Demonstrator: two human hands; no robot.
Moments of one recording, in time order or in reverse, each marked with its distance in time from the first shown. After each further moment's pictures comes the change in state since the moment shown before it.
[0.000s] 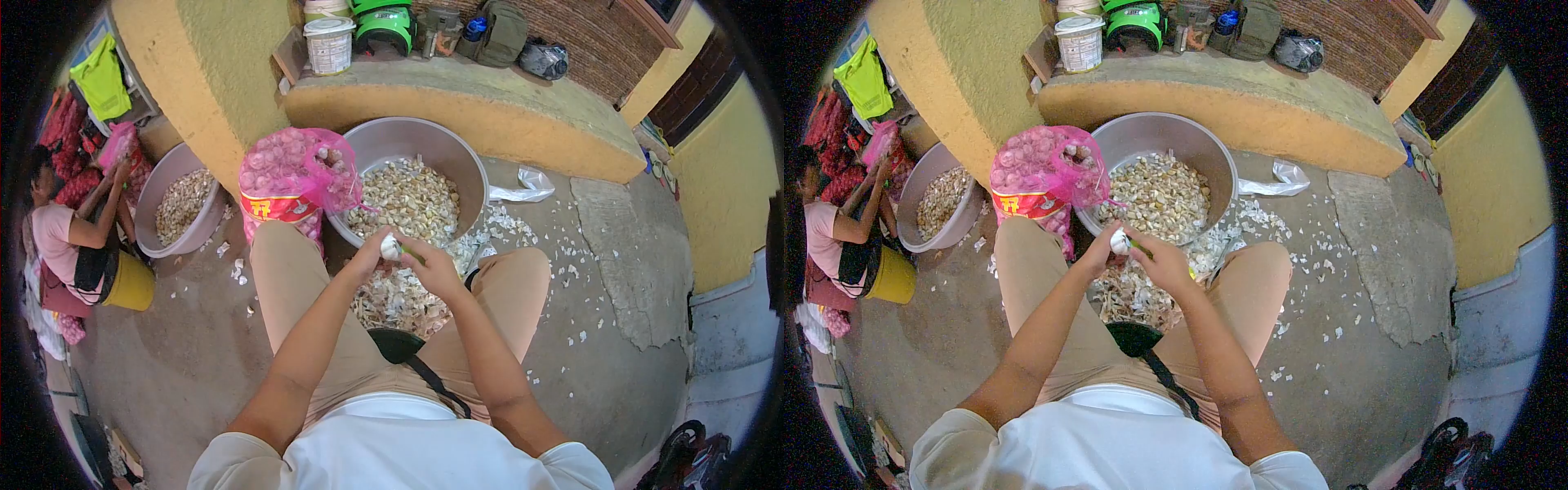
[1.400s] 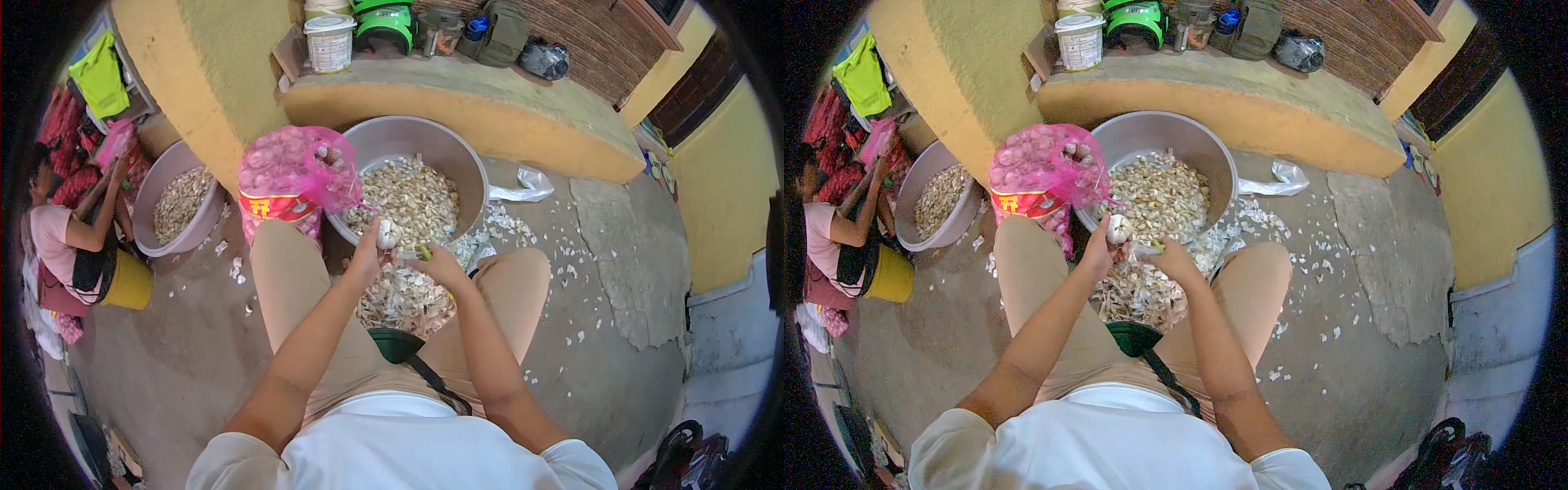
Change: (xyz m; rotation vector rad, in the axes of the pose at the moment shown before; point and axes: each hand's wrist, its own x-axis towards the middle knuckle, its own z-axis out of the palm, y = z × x) left_hand 0.004 -0.007 -0.003 -0.268 0.127 0.169; right_hand 0.016 0.046 0.007 -0.043 -0.049 0.368
